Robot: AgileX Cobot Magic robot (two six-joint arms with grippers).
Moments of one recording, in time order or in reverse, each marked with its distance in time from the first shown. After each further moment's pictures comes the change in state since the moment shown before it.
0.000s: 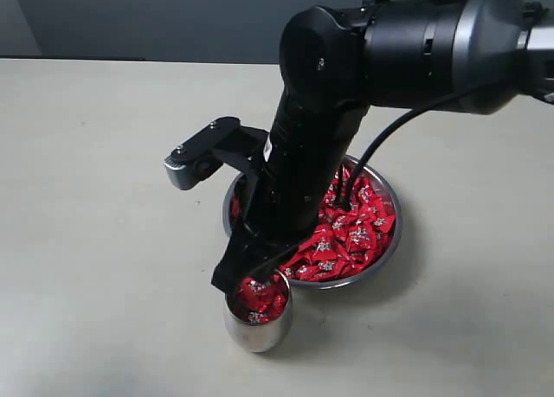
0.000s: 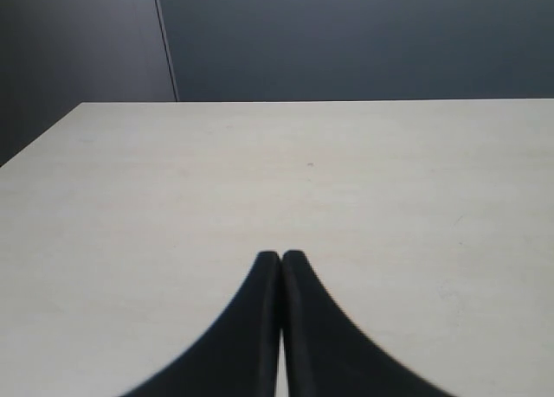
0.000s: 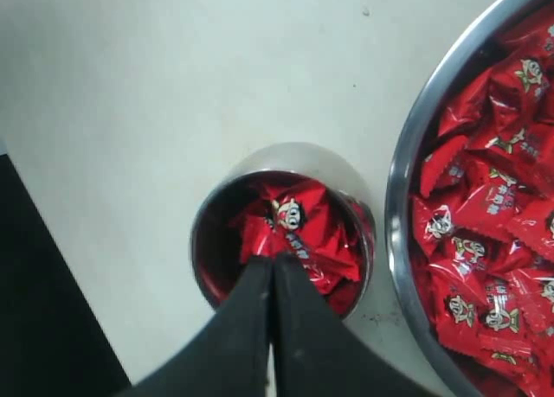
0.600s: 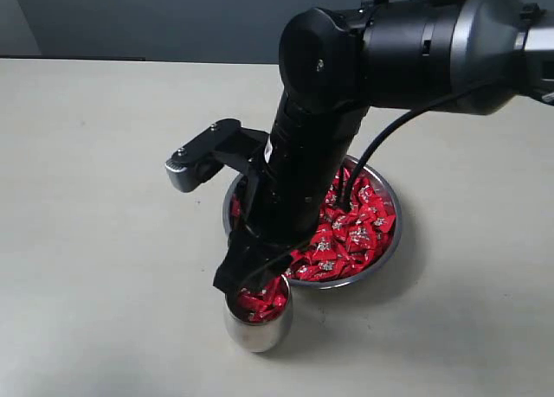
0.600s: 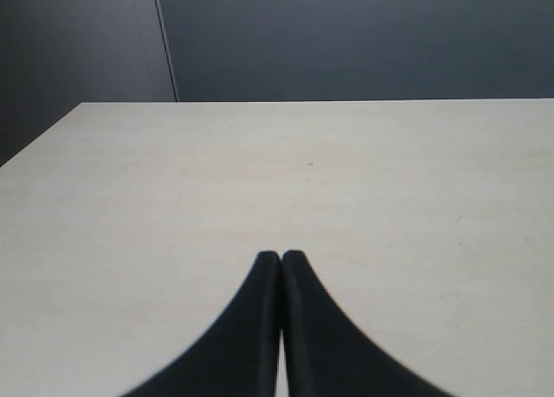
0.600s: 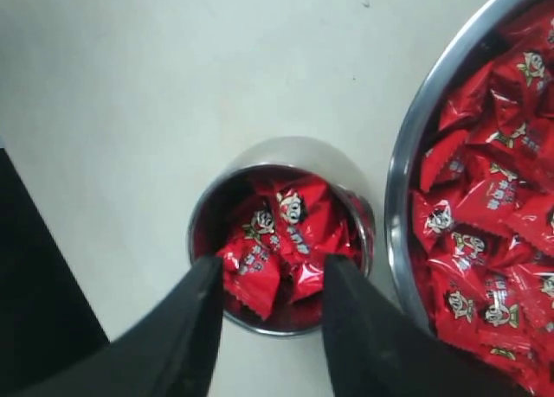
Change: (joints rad) left arm 0.000 0.000 0.000 0.000 0.000 0.000; right arm 0.000 0.002 0.000 -0.006 0.006 -0.002
